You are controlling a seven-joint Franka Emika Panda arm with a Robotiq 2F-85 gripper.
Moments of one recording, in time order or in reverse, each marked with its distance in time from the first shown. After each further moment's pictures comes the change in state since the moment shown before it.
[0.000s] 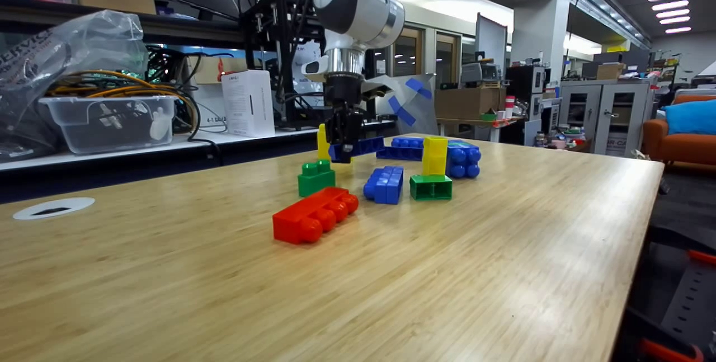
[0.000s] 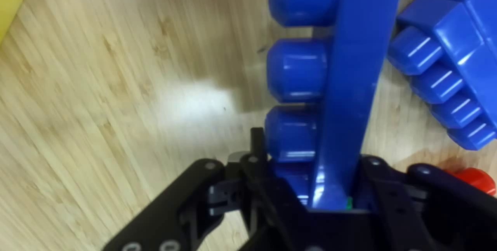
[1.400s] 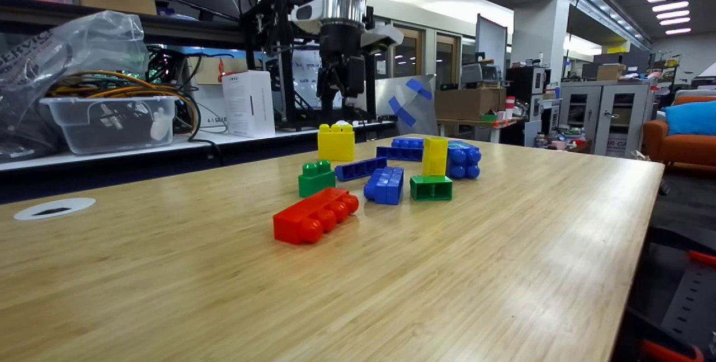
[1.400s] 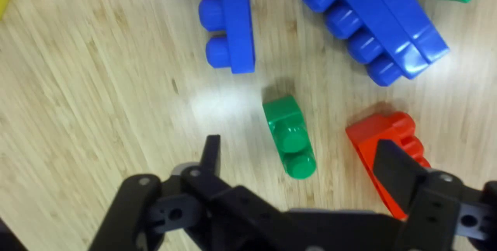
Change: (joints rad) arm 0.052 -0.285 0.023 -0.230 -0.013 0.056 0.094
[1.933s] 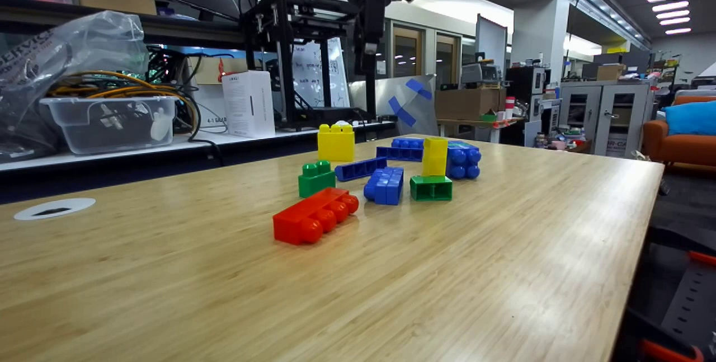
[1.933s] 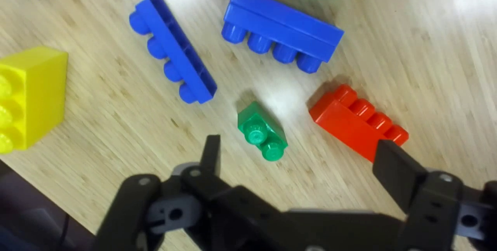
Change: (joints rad) arm 0.025 -0.346 -0.033 -0.245 0.032 -0.022 0.376
